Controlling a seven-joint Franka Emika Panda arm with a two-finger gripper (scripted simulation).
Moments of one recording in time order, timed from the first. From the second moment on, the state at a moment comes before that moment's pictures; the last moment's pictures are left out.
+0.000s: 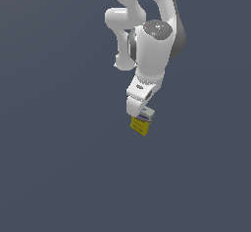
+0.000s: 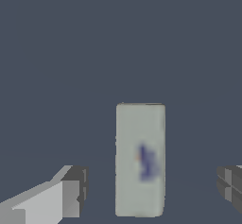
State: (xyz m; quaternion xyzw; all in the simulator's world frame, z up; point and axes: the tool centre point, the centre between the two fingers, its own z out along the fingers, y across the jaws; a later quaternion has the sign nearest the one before) arm -0.026 0.075 0.202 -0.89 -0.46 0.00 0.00
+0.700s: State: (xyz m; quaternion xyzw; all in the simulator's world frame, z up) arm -0.028 0.076 0.158 -0.88 -0.47 0.00 0.00
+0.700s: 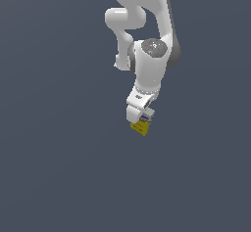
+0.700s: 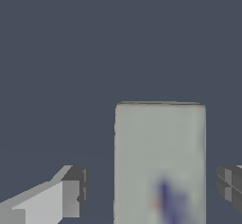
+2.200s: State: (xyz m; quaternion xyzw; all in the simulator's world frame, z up) arm -0.051 0.003 0.177 -0.88 -0.47 0.00 0.00
